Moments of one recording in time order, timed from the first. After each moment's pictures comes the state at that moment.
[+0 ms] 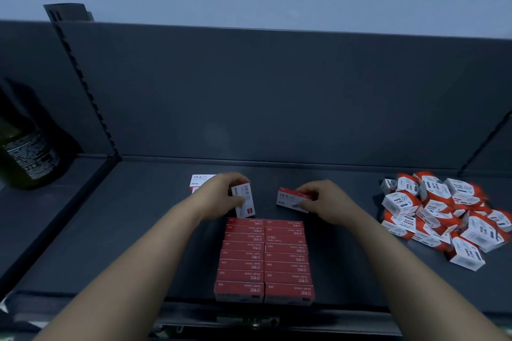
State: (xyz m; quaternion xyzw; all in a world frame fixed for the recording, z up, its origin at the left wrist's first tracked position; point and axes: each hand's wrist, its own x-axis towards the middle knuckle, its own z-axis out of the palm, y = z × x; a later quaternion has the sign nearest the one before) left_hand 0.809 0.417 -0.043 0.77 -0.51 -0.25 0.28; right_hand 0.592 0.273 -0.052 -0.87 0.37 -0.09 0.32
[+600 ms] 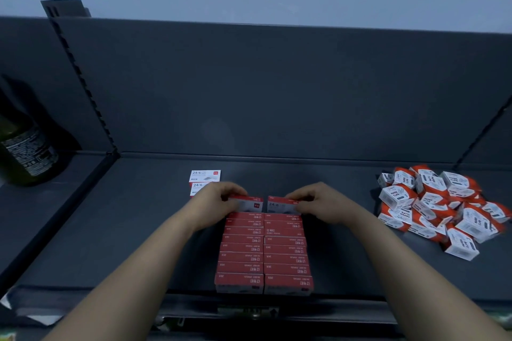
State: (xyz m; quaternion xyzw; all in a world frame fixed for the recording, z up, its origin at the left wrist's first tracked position) left_hand 0.804 0.437 -0.062 0.73 -0.49 -0.30 0.36; right_hand 0.589 0.288 -0.048 -0.84 0.30 -0.03 0.46
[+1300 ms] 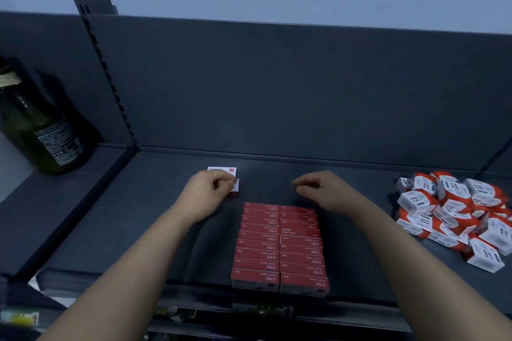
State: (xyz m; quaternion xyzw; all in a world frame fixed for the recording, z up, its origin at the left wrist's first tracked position) left_hand 0.830 0.461 -0.054 0.78 -0.45 -0.17 0.40; right_hand 0.616 0.288 -0.038 -0.87 0.32 -0.08 0.36
